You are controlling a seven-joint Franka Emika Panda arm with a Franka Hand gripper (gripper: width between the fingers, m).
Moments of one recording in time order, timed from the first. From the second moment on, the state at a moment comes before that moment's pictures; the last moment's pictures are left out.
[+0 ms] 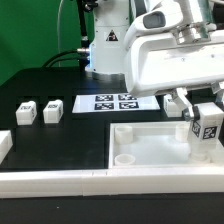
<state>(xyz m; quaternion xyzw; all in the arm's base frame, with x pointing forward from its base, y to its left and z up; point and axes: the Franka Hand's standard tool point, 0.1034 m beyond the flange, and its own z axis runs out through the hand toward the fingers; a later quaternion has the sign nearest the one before) 0.631 0.117 0.096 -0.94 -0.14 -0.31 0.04</state>
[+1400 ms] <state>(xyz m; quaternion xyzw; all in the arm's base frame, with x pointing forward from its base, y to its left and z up) 0.628 0.105 0.084 -0.94 -0.13 -0.31 0.04</state>
